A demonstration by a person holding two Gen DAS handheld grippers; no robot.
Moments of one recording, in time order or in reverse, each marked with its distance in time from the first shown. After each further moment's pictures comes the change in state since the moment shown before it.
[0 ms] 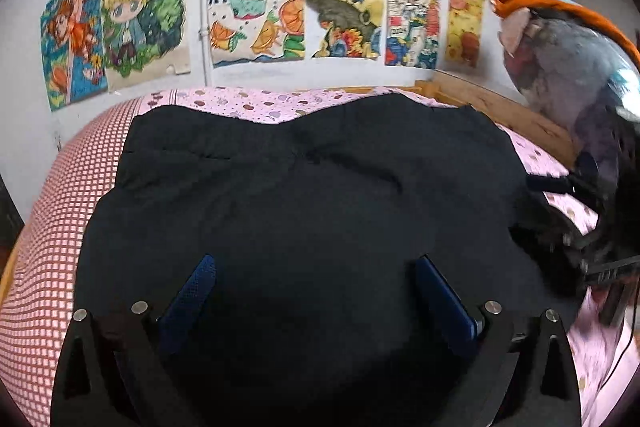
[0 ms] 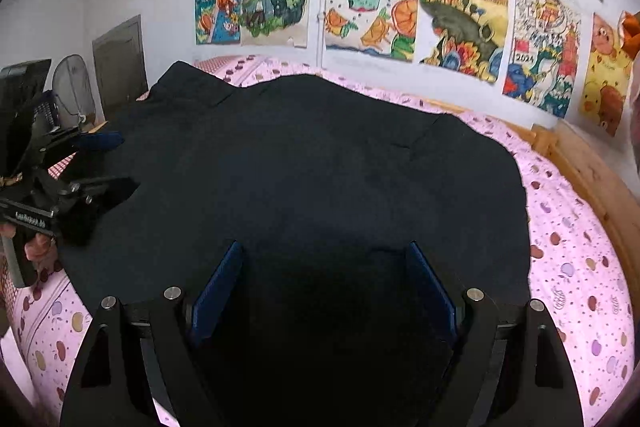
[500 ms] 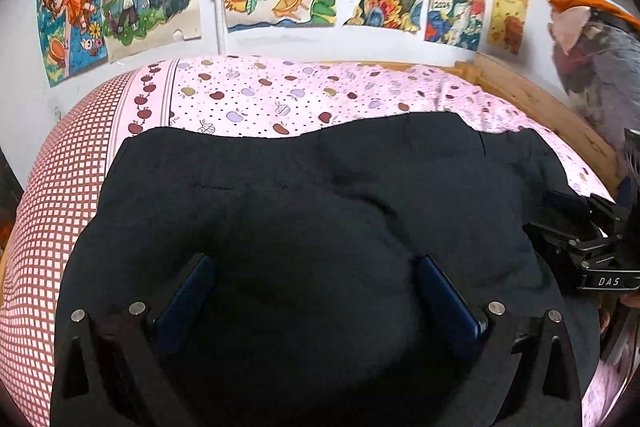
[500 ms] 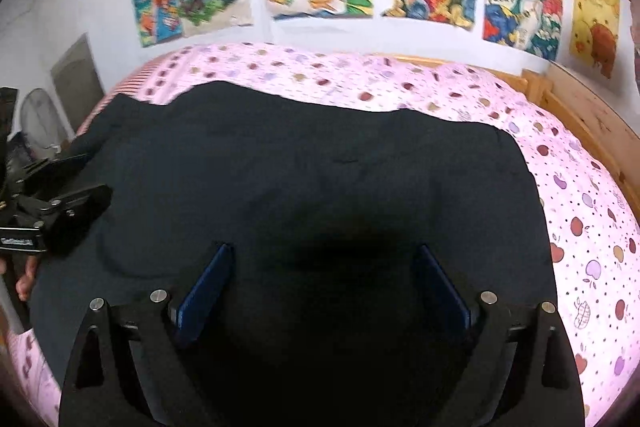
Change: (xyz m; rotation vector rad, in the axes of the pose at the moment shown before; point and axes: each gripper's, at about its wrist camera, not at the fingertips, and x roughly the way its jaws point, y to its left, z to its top) left arm 0.074 0.012 0.041 -0.063 0.142 0.083; right arm 0.077 -0.045 0.019 0.194 0.120 -0.047
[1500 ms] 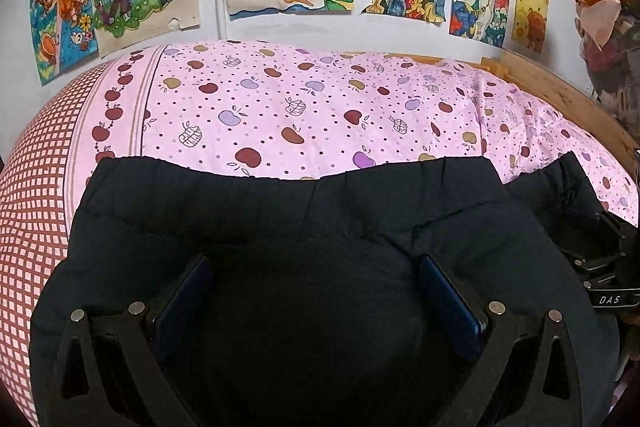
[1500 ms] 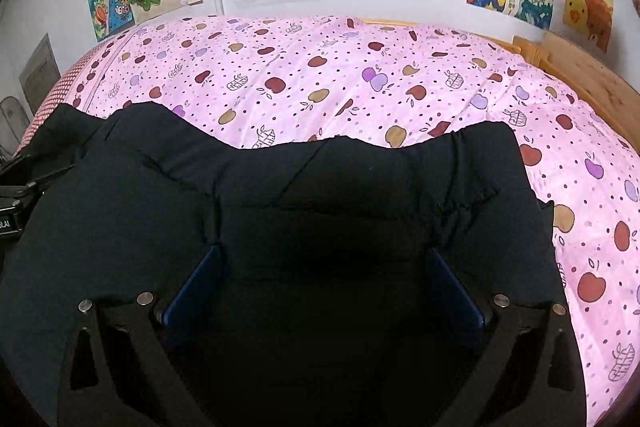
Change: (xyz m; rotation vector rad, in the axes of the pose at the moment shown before) left arm 0.080 0.010 0.013 0.006 -0.019 0.036; right arm 0.080 -0.025 0.004 0.038 0.022 -0.054
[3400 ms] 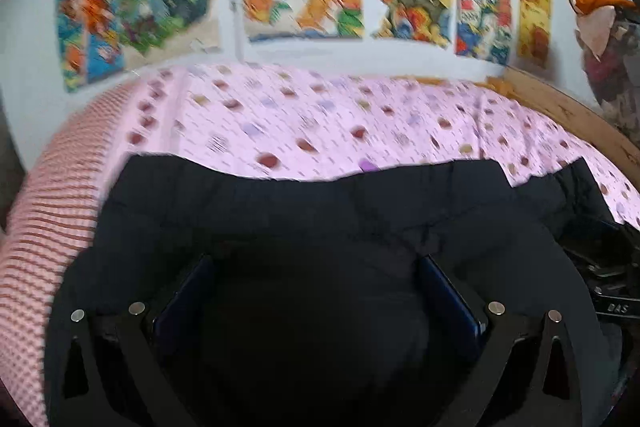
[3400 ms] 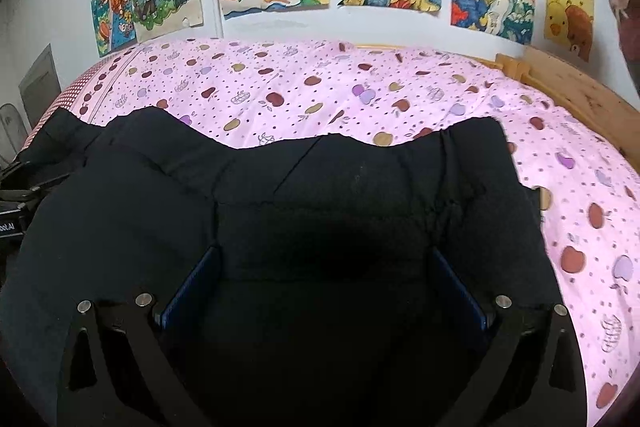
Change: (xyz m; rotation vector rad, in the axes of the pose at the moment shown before) left arm -0.045 -0.003 -0.016 -0.005 -0.107 0.082; right arm -0.035 -0.007 -0.020 0.008 -0.123 -0.064
